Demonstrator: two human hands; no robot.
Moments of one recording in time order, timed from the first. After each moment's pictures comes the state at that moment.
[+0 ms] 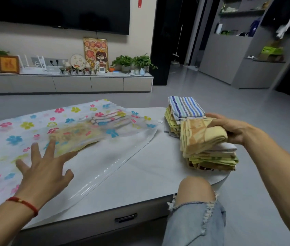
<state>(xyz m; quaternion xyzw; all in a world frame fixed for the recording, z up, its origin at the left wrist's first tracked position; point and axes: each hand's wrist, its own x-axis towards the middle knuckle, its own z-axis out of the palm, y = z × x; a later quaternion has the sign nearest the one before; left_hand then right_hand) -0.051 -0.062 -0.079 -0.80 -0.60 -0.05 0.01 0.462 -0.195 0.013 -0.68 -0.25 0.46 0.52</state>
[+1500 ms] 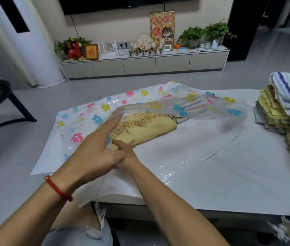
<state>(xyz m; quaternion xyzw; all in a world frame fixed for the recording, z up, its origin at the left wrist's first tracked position) -0.119 -0.070 -0.007 -0.76 -0.50 -0.27 -0.30 -0.031 0.001 -0.133 -0.51 -0.45 0.63 0.36</state>
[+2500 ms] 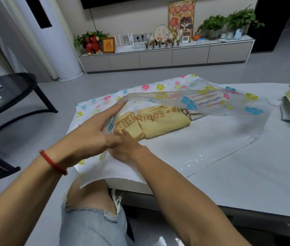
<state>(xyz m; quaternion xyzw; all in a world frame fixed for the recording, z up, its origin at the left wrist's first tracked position) -0.152 -0.067 0.022 -0.74 -0.52 -0.21 -0.36 -0.066 0.023 -0.138 -0.42 -0.89 0.12 0.16</state>
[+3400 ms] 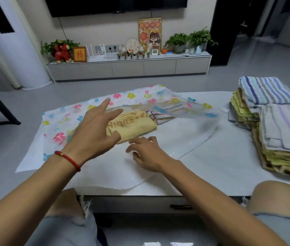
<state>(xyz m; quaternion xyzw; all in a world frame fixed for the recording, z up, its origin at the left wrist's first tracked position) -0.102 -0.057 0.000 -0.83 -0.53 -0.17 -0.06 0.083 -0.044 -0.138 -0.53 -0.83 0.11 0.15</state>
